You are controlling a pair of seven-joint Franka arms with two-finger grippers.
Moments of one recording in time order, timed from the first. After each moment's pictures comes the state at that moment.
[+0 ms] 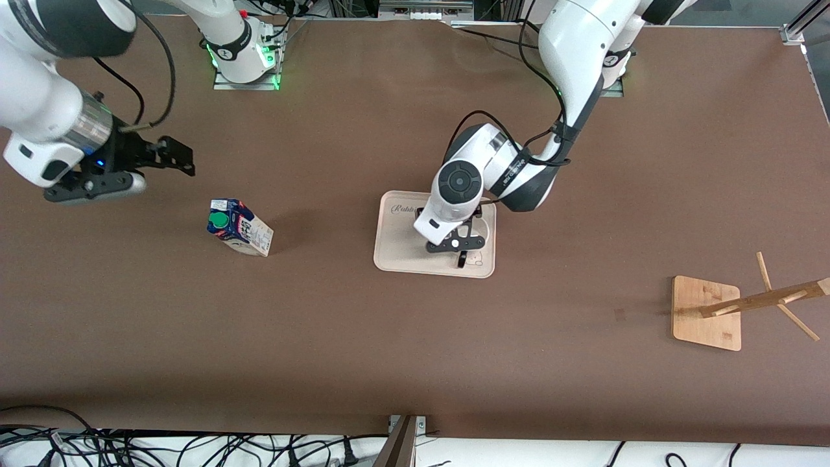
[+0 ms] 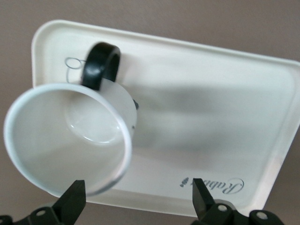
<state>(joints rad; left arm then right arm) -0.55 0.73 -0.16 -1.44 -0.04 2.03 -0.75 0.49 0.03 -0.36 -1.70 0.06 1.67 -0.04</state>
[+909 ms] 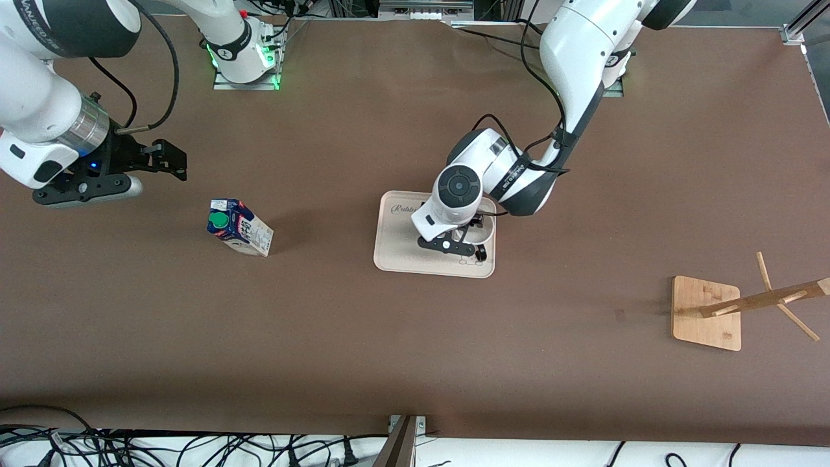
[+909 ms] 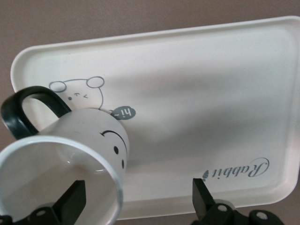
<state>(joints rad) -0.51 0.75 -0.18 -1.45 0.00 2.03 -0.50 0.49 0.09 -0.36 -1.63 0.02 1.66 -0.04</state>
